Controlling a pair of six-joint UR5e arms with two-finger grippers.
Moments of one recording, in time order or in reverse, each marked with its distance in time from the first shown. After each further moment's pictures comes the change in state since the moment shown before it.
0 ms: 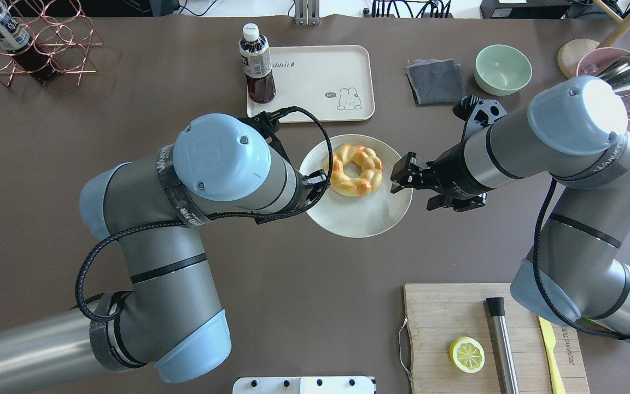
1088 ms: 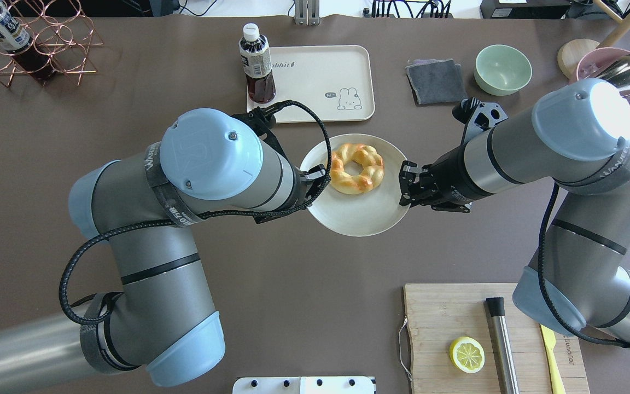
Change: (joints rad) left arm -0.005 0.004 -0.032 -0.004 -0.001 -0.038; right arm -0.014 0.000 0.034 0.000 0.000 0.042
